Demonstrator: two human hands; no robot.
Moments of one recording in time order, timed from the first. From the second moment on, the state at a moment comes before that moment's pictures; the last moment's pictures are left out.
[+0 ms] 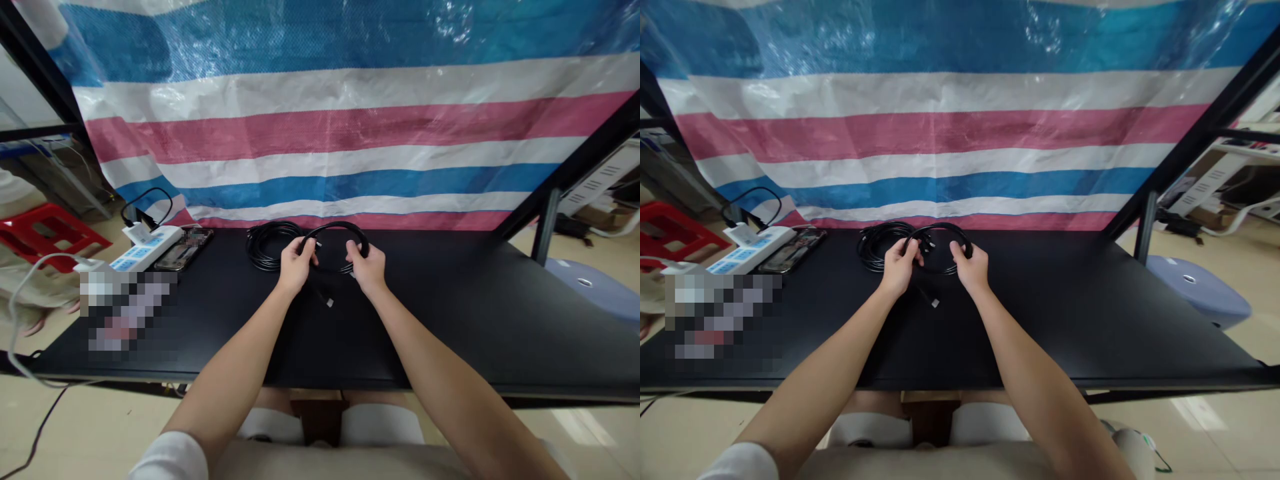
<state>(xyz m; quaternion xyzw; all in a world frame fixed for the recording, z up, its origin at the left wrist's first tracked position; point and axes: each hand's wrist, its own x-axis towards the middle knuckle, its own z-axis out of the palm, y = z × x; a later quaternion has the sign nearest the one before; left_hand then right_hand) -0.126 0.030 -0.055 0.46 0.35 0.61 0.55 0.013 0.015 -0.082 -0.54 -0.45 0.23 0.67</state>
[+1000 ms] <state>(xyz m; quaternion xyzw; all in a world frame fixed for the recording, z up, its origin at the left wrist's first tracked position) -0.170 0.057 -0.044 0.36 0.42 0.72 0.41 -0.031 0.066 -0.054 -0.60 -0.65 0.07 0.47</state>
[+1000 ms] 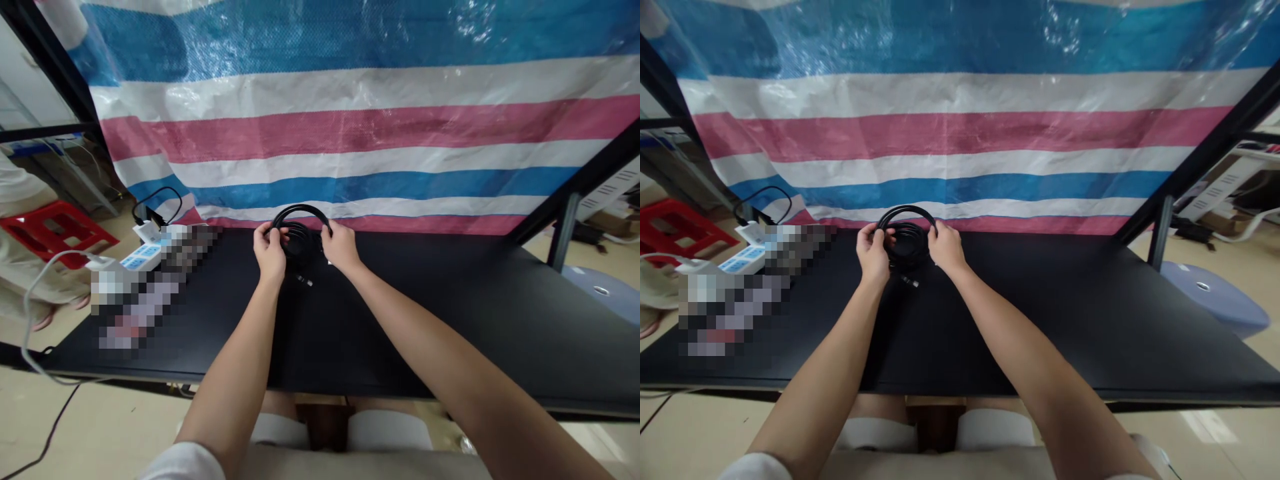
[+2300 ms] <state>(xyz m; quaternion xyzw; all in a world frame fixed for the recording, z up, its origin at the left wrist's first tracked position) -0.179 0.050 -0.058 0.63 0.58 0.39 0.33 0.059 -0.012 -0.060 -0.66 -0.75 -0.01 0.11</state>
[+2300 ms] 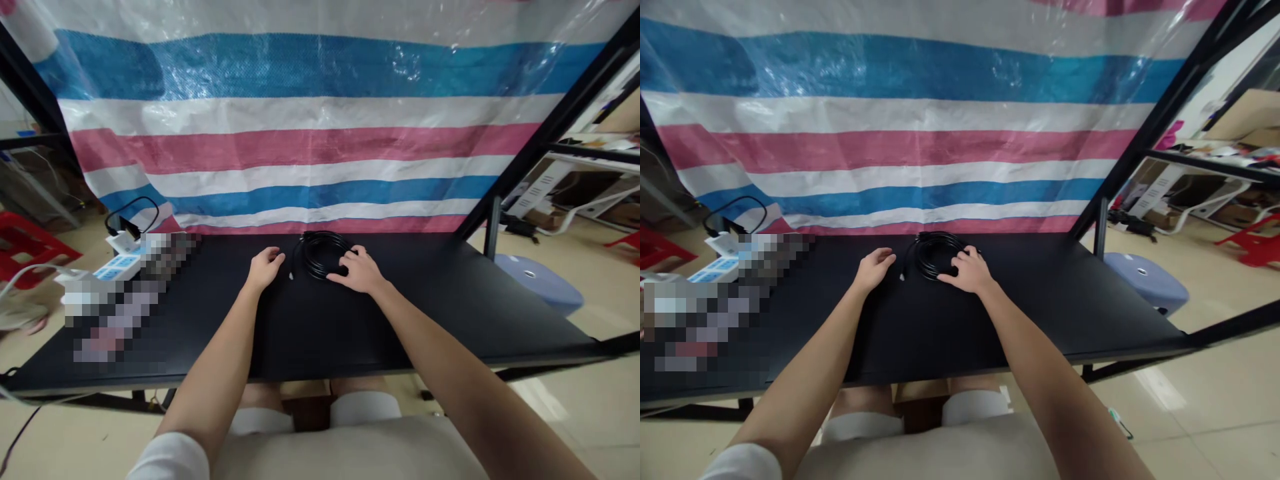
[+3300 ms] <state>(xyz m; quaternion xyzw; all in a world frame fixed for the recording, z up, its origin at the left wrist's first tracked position) -0.170 0.048 -0.053 0.59 0.74 0.28 0.14 0.080 0.020 -0.103 -0.74 -0.47 -0.13 0.46</state>
